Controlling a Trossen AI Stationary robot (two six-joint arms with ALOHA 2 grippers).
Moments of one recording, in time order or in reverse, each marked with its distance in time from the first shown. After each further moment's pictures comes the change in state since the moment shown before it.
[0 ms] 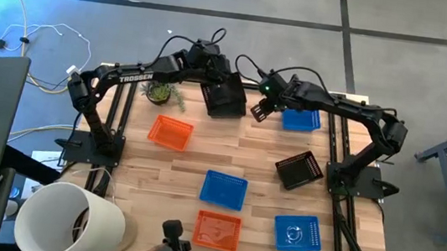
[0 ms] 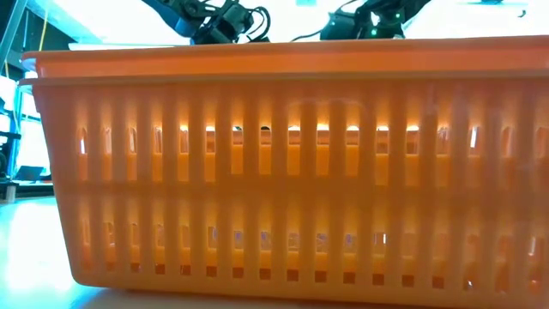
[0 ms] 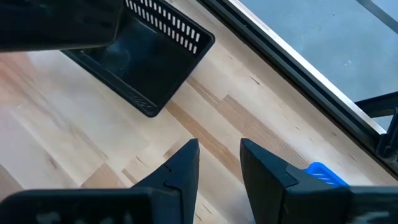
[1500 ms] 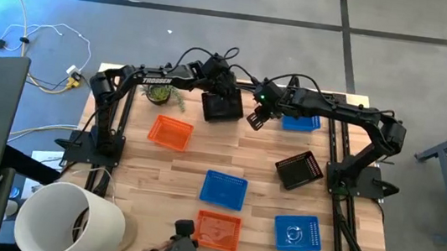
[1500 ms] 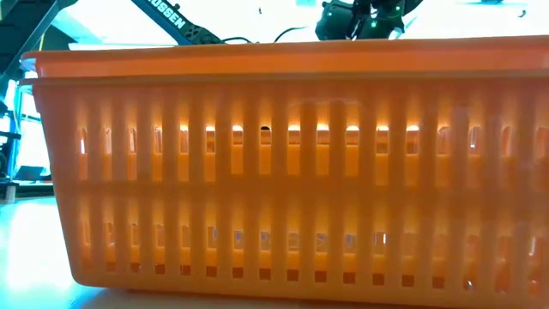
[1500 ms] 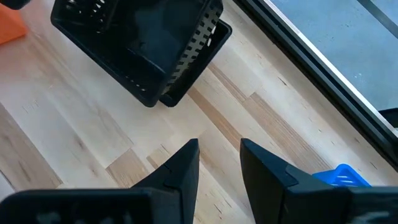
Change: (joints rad) left arm -0.006 0.207 0.004 -0.003 0.013 0.086; right arm 0.088 0.002 0.000 -0.003 0.009 -0.004
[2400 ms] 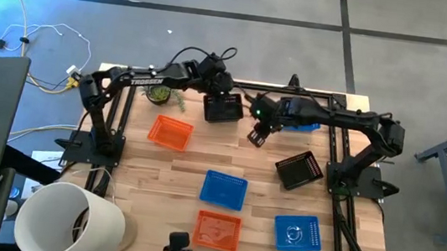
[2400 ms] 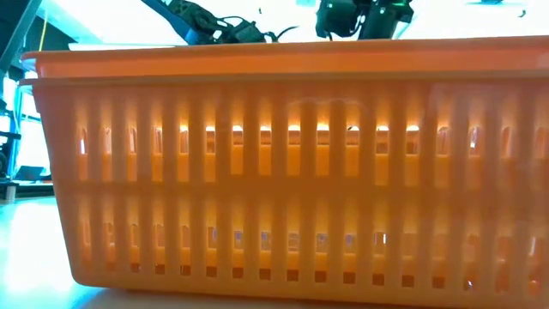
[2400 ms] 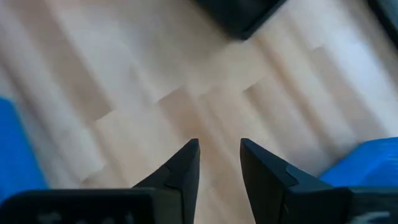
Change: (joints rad) left arm -0.053 -0.123 0.000 -0.168 0.005 -0.064; right arm 0.127 0.000 0.000 -0.138 -0.101 0.023
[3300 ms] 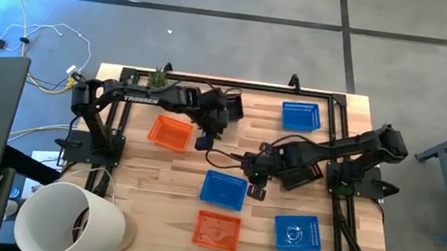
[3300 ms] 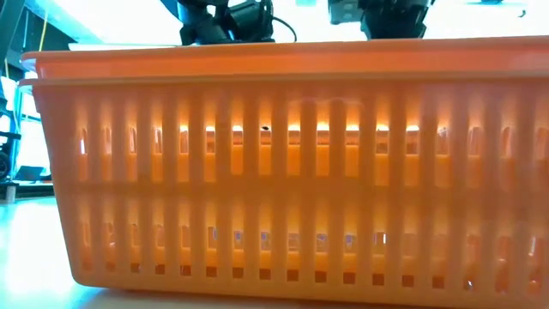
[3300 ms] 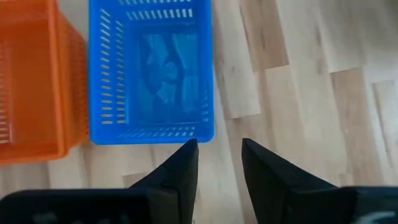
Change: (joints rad) left arm -0.236 -0.072 -0.100 -0.191 0.167 -0.143; right arm 0.465 0.000 0.000 0.019 -0.015 0.108
